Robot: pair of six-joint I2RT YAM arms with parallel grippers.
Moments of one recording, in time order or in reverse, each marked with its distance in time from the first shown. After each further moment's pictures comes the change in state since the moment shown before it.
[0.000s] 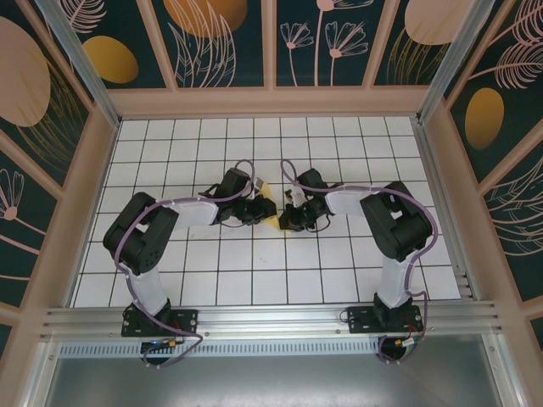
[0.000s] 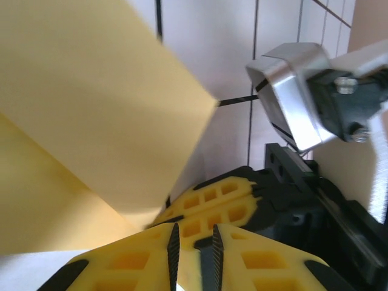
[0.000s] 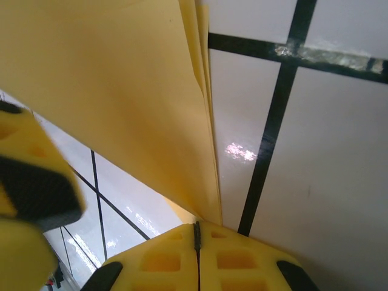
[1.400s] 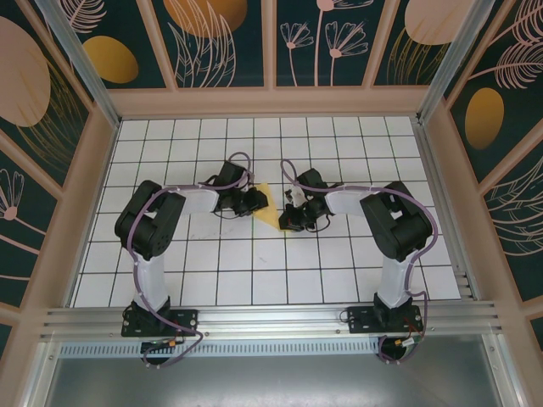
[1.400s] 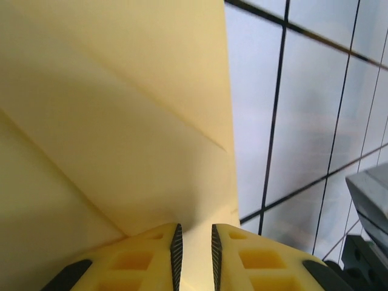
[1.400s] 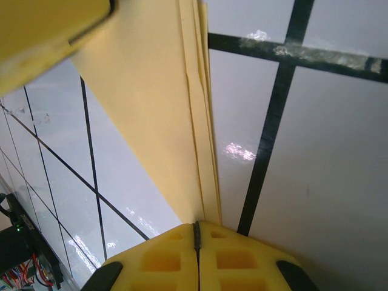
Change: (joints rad) left arm 0.101 0.137 0.138 -0.110 -0.104 0.098; right arm 0.000 0.001 0.000 -0.003 0.005 0.003
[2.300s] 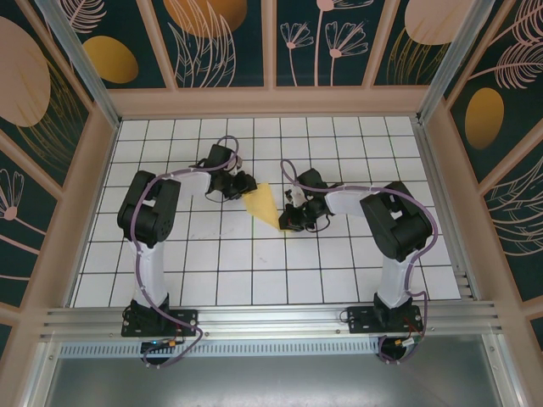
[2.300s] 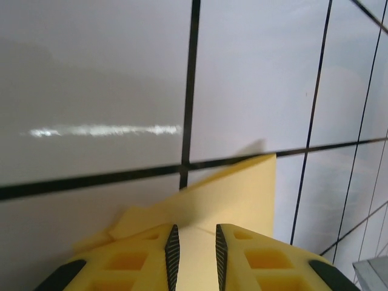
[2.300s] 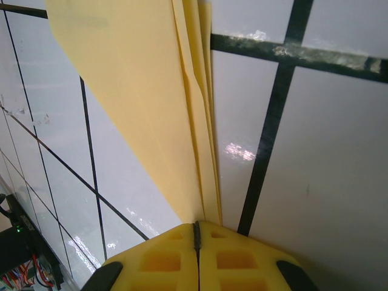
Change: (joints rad) left arm 0.131 0.108 0.200 -0.134 -0.004 0.098; right arm 0.002 0.000 -0.001 0.001 0.002 0.003
